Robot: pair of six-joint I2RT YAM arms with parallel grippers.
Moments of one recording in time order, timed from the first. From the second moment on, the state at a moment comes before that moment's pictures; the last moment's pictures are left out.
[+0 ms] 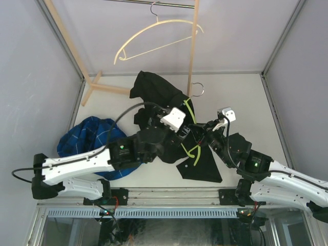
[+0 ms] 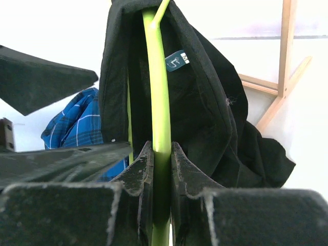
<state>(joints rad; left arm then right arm) -1.30 1.17 1.17 -0.19 -0.73 0.04 1.13 0.72 0.75 -0.09 0.57 0.41</state>
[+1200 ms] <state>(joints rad) -1.29 1.38 1.40 -0.11 -1.09 0.43 1.14 0.72 0.73 -0.03 0.47 0.41</state>
